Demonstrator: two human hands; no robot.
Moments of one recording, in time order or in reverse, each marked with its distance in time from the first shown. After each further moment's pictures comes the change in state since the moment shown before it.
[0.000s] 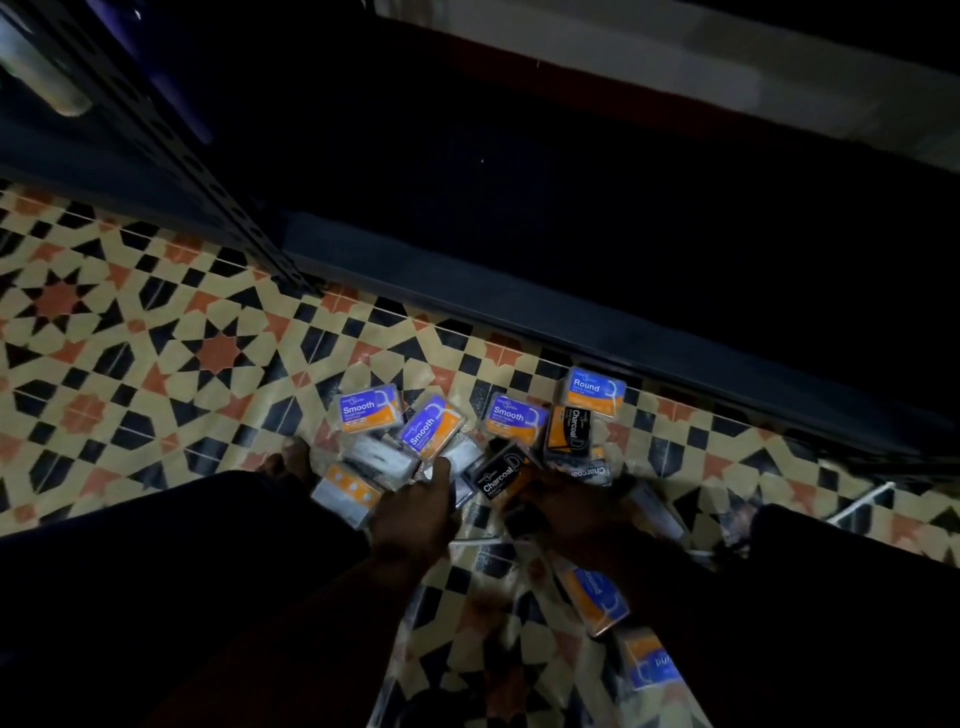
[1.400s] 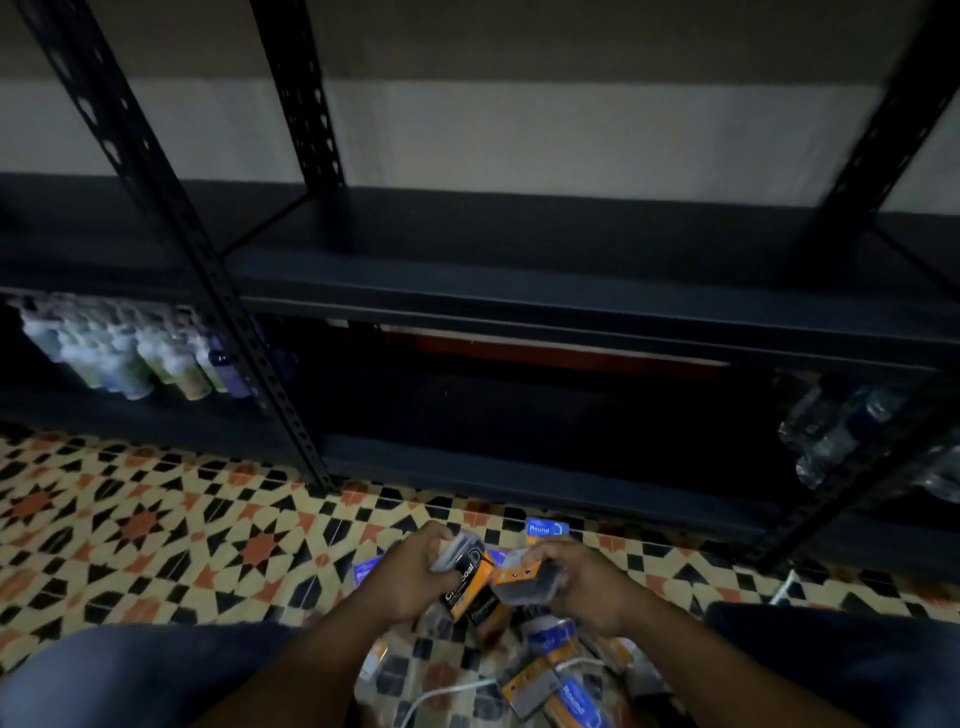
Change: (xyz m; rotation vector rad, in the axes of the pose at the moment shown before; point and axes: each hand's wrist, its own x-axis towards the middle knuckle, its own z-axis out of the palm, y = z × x) left_hand -0.100 0.032 -0.180 -0.586 -0.018 0.280; right_hand -0.170 -0.073 -0.107 0.437 0.439 0.010
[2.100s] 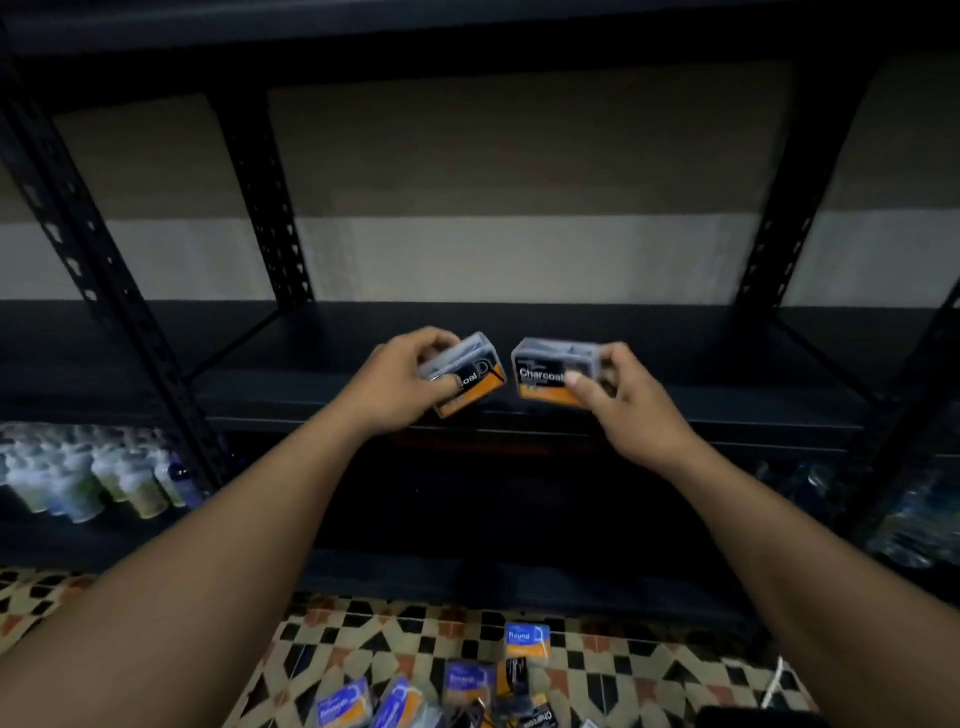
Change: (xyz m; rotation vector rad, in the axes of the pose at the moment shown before) left_hand 0.031 0.271 -0.188 0.193 0.452 0.604; right_hand -0.011 -0.142 -0.239 0.131 0.798 -0.259
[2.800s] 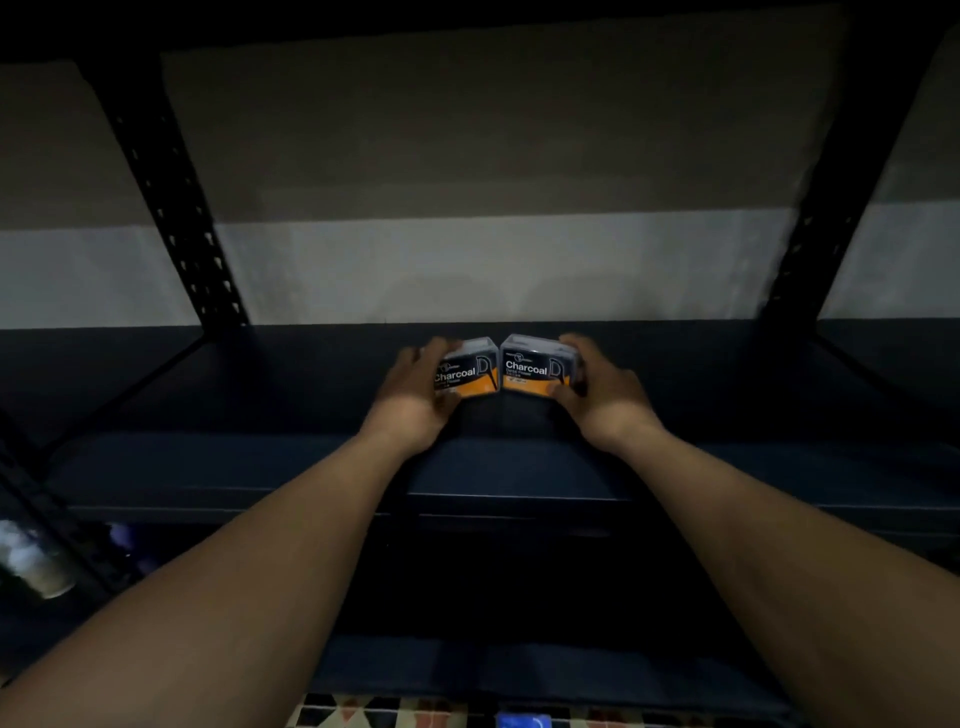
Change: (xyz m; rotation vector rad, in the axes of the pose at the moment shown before) left_hand 0.138 -0.074 0.089 0.201 0.067 -0.048; right_hand 0.152 0.085 0.039 -0.315 0.019 0.125
